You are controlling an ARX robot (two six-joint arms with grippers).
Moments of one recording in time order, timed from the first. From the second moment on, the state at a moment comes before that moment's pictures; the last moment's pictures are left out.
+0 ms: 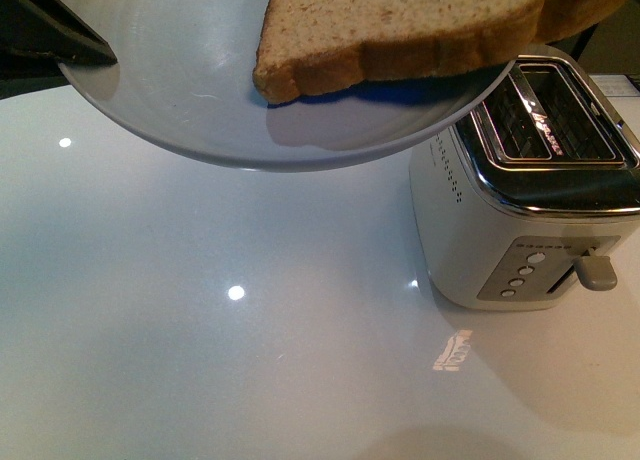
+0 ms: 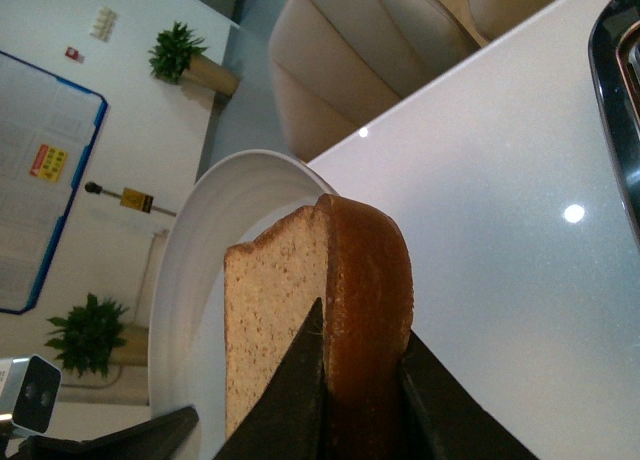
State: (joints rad) left arm -0.39 1.23 0.76 -0.24 0.13 -0.88; right arm 0.41 1.19 0.57 0.40 -0.11 0.86
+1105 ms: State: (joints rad) left arm -0.39 1.23 0.76 -0.24 0.13 -0.88; right arm 0.22 1.36 0.86 0.20 0.18 0.06
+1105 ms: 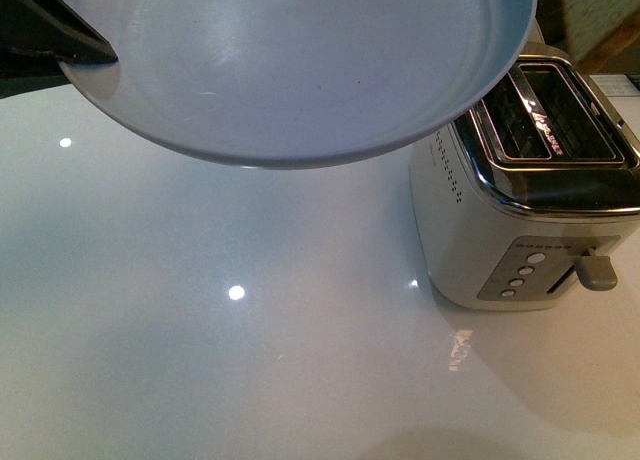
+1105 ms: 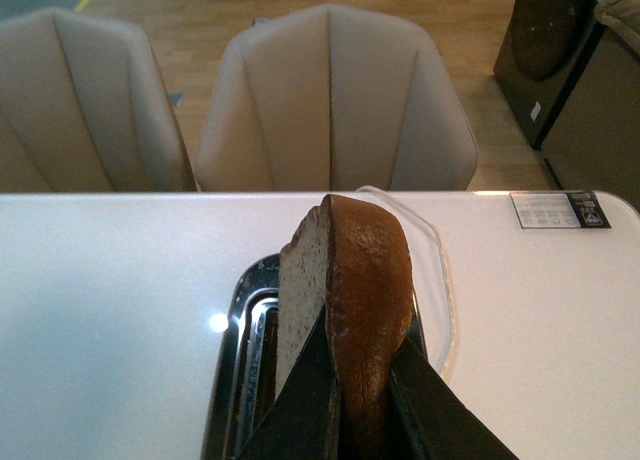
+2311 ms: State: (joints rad) left arm -0.39 1.23 0.76 -0.24 0.13 -0.88; right arm 0.31 1.71 0.97 0.22 0.26 -0.09
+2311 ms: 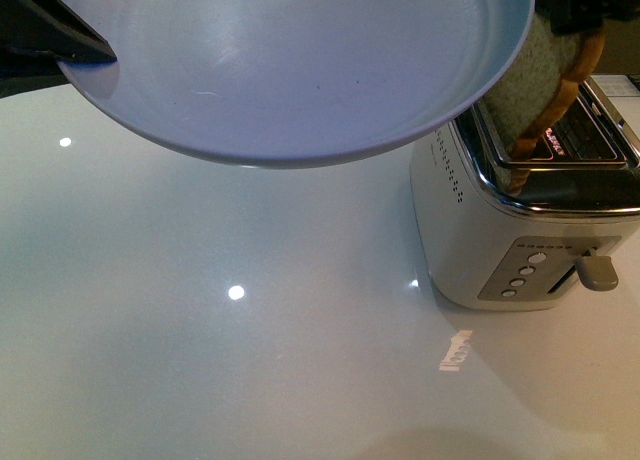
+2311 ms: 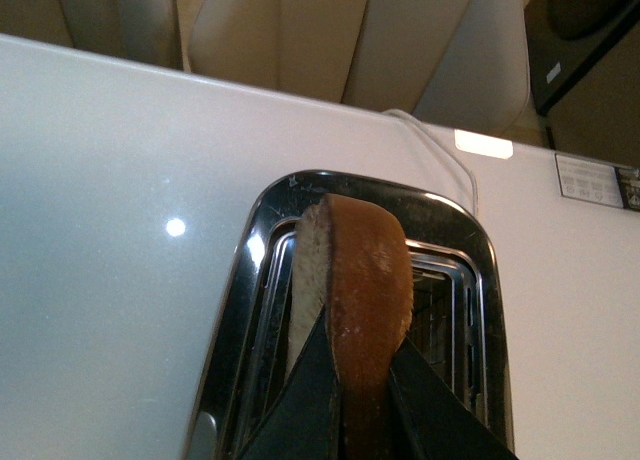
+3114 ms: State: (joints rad) left arm -0.39 1.23 0.76 -0.24 0.13 -0.88; right arm 0.31 1.72 0.91 0.22 0.29 -0.09
